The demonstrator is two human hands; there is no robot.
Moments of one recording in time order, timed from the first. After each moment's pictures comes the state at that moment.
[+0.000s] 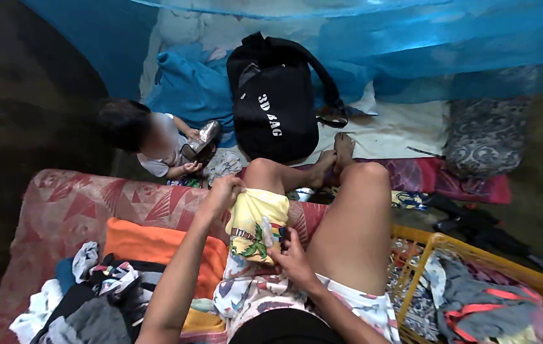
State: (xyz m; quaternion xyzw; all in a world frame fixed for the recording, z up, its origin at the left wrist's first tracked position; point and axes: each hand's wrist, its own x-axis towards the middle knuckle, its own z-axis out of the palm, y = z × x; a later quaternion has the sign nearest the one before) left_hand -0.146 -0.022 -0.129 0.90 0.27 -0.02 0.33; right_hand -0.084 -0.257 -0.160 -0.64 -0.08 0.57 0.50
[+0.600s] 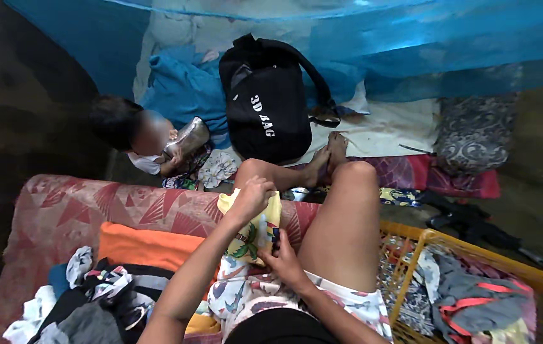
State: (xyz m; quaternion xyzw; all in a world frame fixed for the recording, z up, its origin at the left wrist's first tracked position) left_hand -0.085 -0.071 -0.144 0.93 0.19 -0.07 0.32; right_hand -0.088 -0.260 -0.171 -0.65 -0.14 0.55 0.51
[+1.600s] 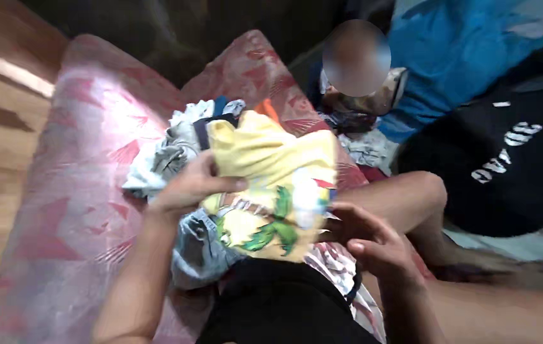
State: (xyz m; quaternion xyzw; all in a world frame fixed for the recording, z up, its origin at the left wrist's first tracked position) left_hand -0.328 -0.229 0.079 0.53 0.60 0.37 0.48; right_hand -0.062 -0.199 -0.085 -0.02 -0.45 0.78 0.43
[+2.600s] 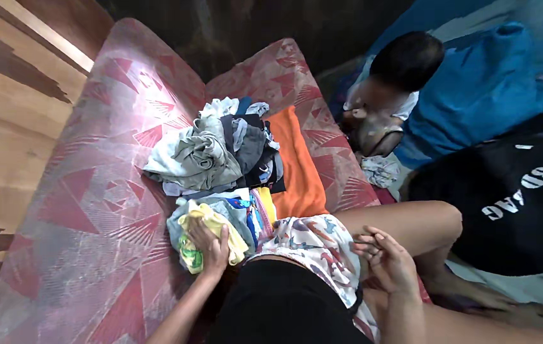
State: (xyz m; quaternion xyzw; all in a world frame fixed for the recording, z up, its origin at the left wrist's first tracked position) left_hand -0.334 -0.363 -0.099 0.38 0.88 0.27 -0.06; right_hand -0.025 -0.206 -0.187 -0.39 -0.24 0.78 0.43
